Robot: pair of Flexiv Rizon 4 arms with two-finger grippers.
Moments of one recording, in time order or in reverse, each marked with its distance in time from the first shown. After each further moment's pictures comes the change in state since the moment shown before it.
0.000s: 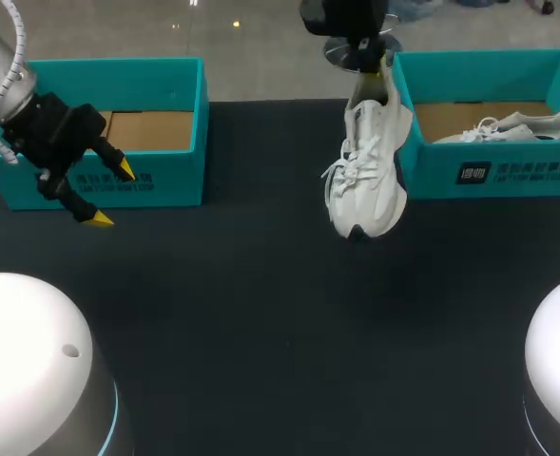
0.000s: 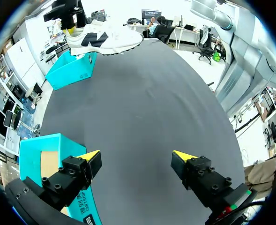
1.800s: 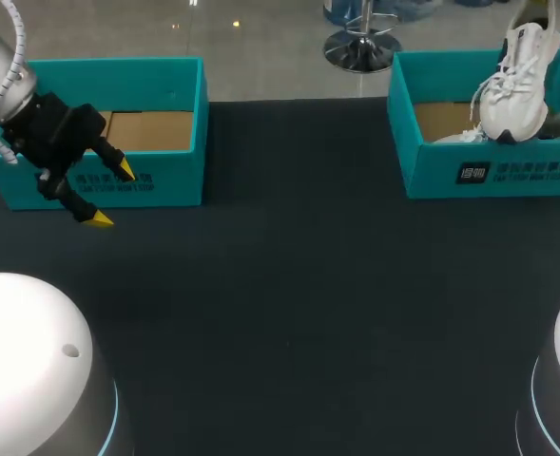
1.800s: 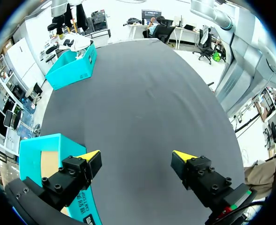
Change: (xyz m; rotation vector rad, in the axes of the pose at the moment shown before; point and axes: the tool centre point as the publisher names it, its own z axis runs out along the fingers) left arm 0.000 0.000 0.000 0.000 0.000 0.000; right arm -0.286 -0.184 0.144 -0.032 -0.126 0.145
